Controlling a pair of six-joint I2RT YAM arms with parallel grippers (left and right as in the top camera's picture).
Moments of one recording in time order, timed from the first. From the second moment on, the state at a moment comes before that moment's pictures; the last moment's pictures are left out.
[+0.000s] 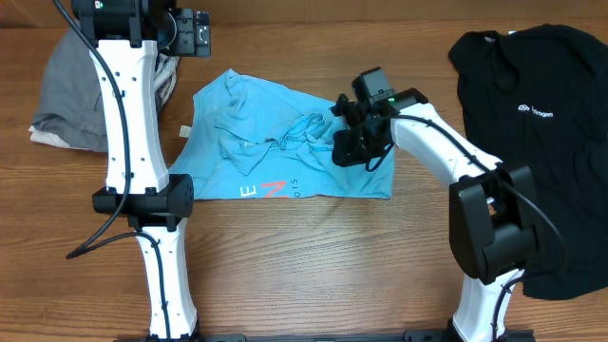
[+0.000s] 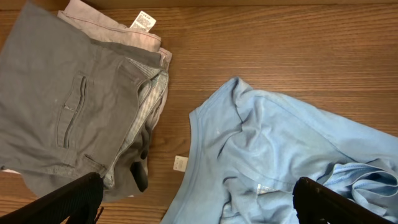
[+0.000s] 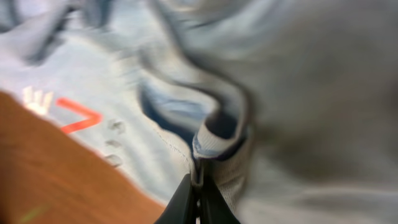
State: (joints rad) left arm -0.03 2.42 3.08 -1.69 -0.08 -0.05; right arm 0.39 2.03 1.51 -0.85 -0.41 0.07
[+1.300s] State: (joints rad) left arm -0.03 2.42 3.08 -1.69 -0.08 -0.05; right arm 0.45 2.14 1.61 -0.51 -0.16 0.35
